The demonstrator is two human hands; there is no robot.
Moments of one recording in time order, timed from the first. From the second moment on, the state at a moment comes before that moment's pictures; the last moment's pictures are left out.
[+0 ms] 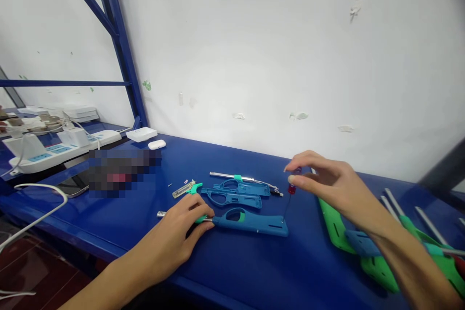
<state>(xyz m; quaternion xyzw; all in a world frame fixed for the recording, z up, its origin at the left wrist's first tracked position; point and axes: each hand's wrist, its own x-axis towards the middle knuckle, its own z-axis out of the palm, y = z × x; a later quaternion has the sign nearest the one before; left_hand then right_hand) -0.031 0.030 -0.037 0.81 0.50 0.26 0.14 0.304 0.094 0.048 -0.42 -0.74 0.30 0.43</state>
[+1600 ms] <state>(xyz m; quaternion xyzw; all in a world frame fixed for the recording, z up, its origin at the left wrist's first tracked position) -0.035 0.031 -0.046 0.84 0.47 0.25 0.14 0.296 0.091 0.048 -0.39 -0.73 0.34 0.43</state>
